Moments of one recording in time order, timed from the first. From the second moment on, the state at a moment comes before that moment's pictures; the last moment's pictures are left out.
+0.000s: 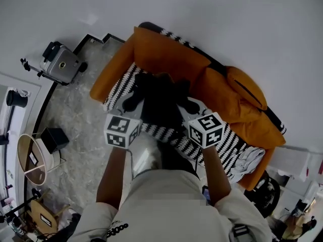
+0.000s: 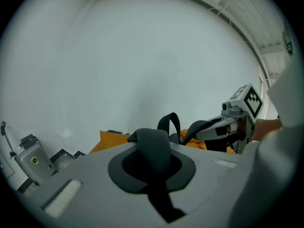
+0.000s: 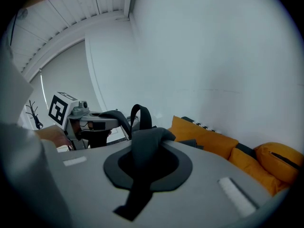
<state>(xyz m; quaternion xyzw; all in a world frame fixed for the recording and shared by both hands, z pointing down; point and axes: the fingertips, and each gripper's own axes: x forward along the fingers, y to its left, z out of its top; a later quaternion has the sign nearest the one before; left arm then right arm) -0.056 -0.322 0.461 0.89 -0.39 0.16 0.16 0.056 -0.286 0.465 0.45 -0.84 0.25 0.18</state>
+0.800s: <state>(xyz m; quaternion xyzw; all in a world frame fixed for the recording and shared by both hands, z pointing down) -0.045 -0.382 0.514 0.88 -0.38 0.19 0.19 0.067 -0.343 0.511 0.44 -0.83 0.28 0.18</state>
